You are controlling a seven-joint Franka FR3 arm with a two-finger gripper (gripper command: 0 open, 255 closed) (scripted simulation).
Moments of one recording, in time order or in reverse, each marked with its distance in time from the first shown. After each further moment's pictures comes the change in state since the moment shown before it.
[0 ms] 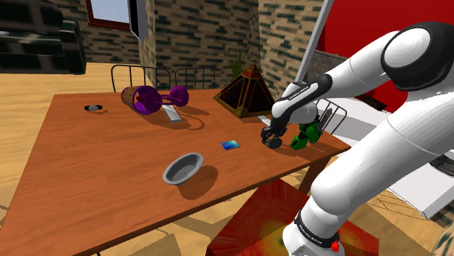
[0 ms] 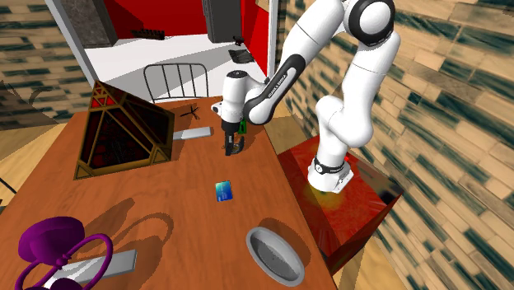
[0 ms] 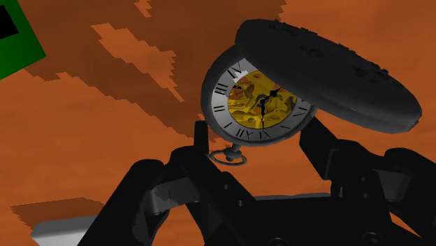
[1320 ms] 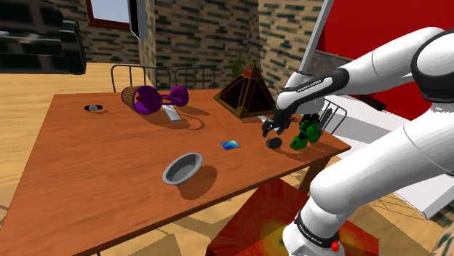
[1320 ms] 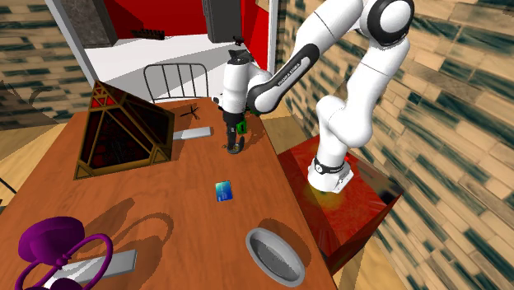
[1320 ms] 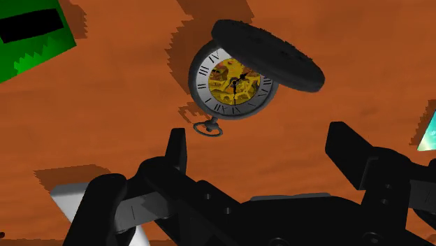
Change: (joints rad) arm -0.037 -0.155 0.060 0.014 -0.066 -0.183 0.051
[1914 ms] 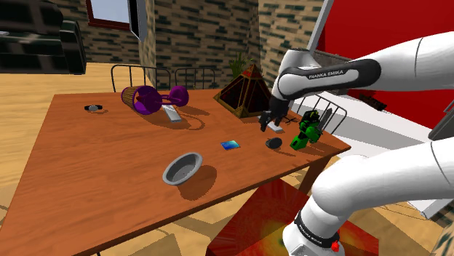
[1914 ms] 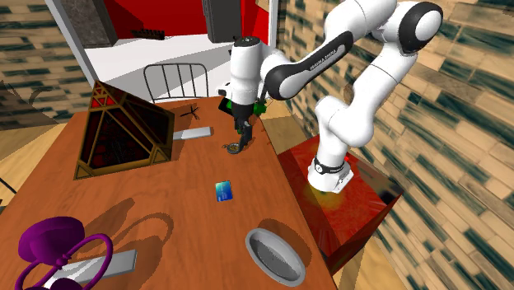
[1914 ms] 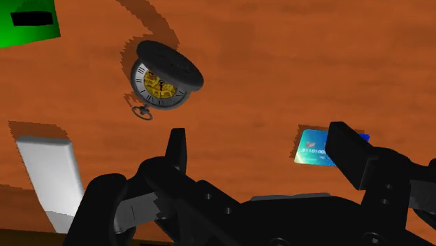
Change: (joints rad) arm 0.060 -0.264 0.188 0.030 -0.025 -0.384 0.027
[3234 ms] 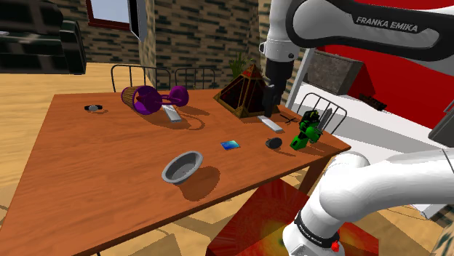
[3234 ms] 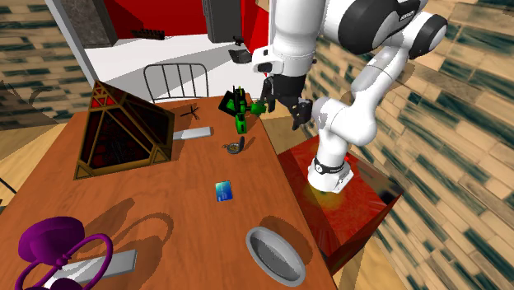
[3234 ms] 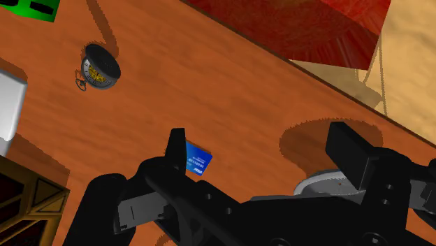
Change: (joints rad) arm 0.233 -0.149 0.306 0.335 0.132 -0.676 -0.054
